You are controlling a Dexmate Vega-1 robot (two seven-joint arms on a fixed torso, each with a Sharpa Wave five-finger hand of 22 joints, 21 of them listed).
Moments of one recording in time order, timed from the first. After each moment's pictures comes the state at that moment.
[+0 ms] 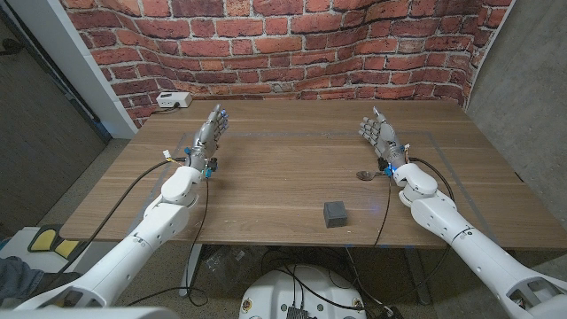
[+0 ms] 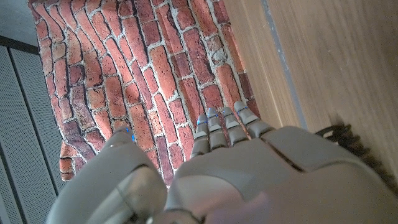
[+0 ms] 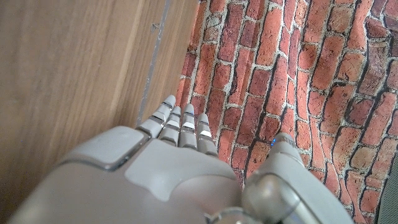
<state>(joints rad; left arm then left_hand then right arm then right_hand) 0.97 0.58 0.30 -1.46 -0.53 -0.35 0.17 0.39 -0.05 0.23 0.05 0.26 0.21 0.04 0.24 0.18 0.25 0.00 0.26 0.19 0.17 -0.01 0.22 0.18 0.11 -0.02 0.33 0.17 -0.92 -0.53 -0.36 -1.43 0.65 0.24 -0.05 0.18 -0.02 0.27 -0.11 0.19 0.17 0.11 0.20 0.18 0.21 0.15 0.22 0.18 0.09 0.11 0.19 0.18 0.13 -0.03 0.37 0.17</state>
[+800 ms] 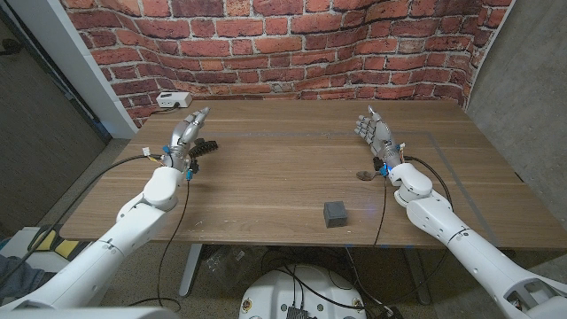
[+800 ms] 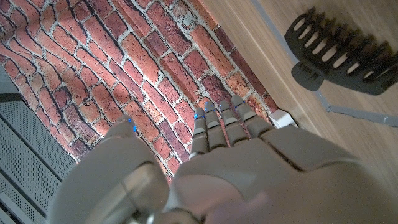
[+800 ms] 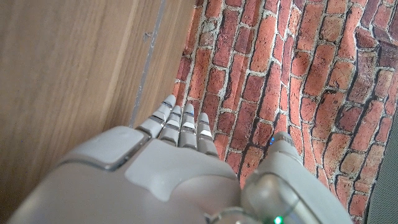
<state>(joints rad) 1.06 0.71 0.23 -1.57 -0.32 -0.25 0.37 0.45 -0.03 0.25 0.02 0.24 0.27 0.04 0.25 0.18 0.32 -0.01 0.26 0.19 0.23 -0.02 0.22 0.18 0.16 -0.02 0.33 0.17 -0.92 -0.52 -0.38 -1.45 0.62 0.25 -0.08 0.19 -0.01 0.27 -0.11 0.19 0.18 0.12 0.20 0.18 0.21 0.15 0.22 0.18 0.10 0.11 0.19 0.18 0.14 -0.02 0.36 0.17</state>
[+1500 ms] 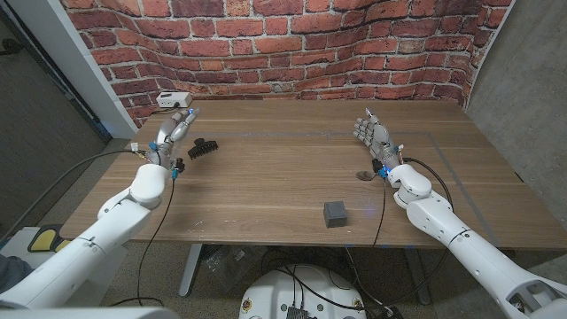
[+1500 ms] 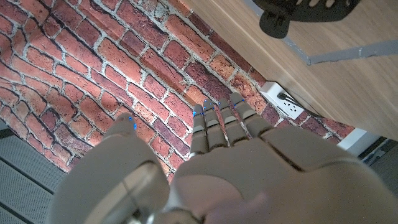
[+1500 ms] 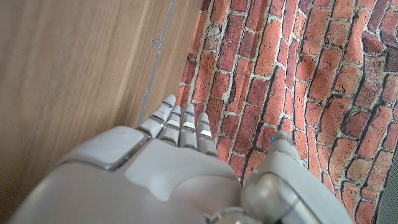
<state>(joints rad) 1.07 0.79 0.20 -1.60 -0.20 -0.14 0.44 0.47 -0.03 0.25 0.02 0.23 0.31 0.03 0.25 0.18 0.36 -0.01 0.26 0.19 0.28 -0.03 0.22 0.18 0.20 -0.02 0.33 0.17 -0.93 -0.53 -0.38 -1.48 0.62 0.22 -0.09 0.20 0.00 0.27 -0.11 0.19 0.18 0.12 0.20 0.18 0.22 0.15 0.22 0.18 0.11 0.11 0.19 0.18 0.14 -0.02 0.36 0.17</state>
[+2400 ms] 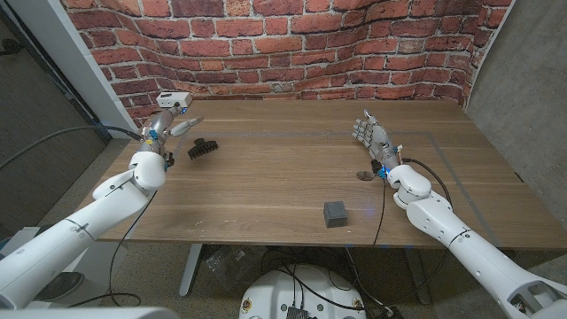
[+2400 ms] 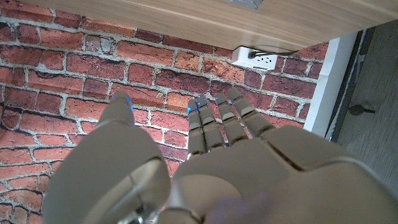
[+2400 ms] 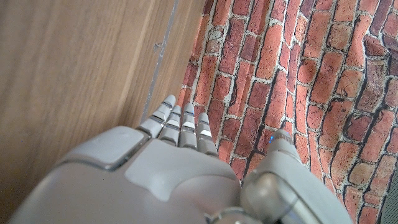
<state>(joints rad) 1.03 0.94 0.28 -1.78 0.08 0.32 0.51 0.65 -0.08 0.28 -0.10 0.23 0.42 -0.01 0.26 0.18 0.47 -0.09 0.26 0.19 0.37 -0.04 0.21 0.18 0.28 -0.04 0.32 0.17 -0.93 -0.53 -0.39 -1.49 0.62 0.20 -0.09 0.21 0.00 0.27 -0.11 0.19 0.18 0.12 0.20 0.18 0.22 0.15 0.22 0.18 0.11 0.11 0.19 0.18 0.14 -0.02 0.35 0.18</state>
